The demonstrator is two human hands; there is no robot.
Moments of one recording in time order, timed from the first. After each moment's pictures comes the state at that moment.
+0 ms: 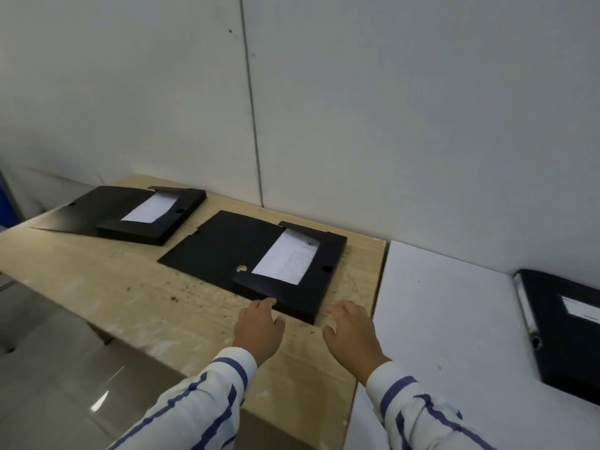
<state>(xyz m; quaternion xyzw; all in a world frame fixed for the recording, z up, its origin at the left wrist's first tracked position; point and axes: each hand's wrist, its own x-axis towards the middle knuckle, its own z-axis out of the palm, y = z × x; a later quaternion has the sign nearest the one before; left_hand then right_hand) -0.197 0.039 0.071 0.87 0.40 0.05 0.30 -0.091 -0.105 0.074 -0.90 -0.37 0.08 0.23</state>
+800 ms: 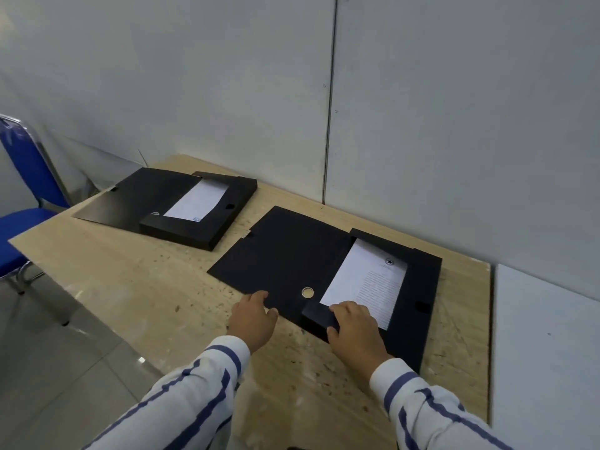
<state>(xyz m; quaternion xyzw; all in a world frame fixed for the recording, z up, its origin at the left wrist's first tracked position) -0.197 0.271 0.033 0.81 0.48 0.00 0.32 -0.067 0.115 0.026 -0.88 -0.42 0.15 0.17</state>
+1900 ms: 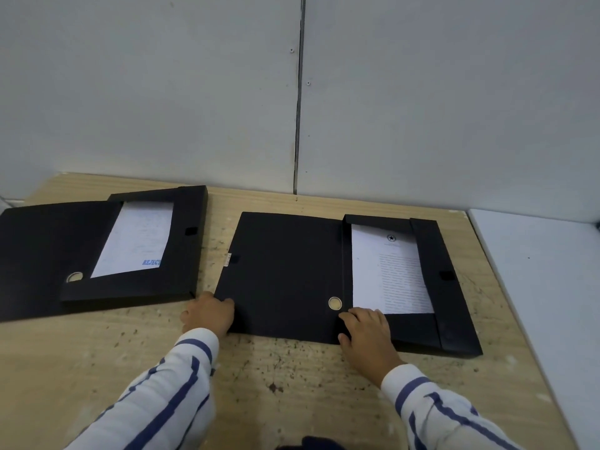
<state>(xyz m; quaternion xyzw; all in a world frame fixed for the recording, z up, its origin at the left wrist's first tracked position) -0.169 0.494 -0.008 0.80 0.51 -0.10 0.30 -0.108 0.215 -0.016 -0.95 -0.24 0.14 0.11</state>
